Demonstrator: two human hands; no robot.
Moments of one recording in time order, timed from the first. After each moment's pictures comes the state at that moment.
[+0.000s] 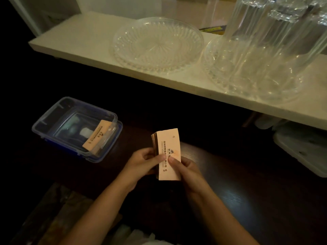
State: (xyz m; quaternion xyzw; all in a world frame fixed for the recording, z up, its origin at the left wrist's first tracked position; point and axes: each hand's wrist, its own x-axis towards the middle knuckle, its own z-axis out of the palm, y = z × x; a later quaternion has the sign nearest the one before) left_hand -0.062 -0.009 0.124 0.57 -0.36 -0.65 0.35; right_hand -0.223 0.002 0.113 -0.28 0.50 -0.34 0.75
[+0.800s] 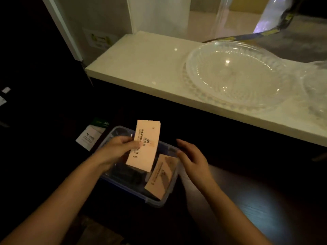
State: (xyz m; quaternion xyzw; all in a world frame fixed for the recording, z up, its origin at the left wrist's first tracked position) left_hand 0.224 -0.146 0.155 0.64 -0.43 -0.56 0.30; right_hand -0.001 -0.117 0.143 -0.58 0.56 -0.37 0.47
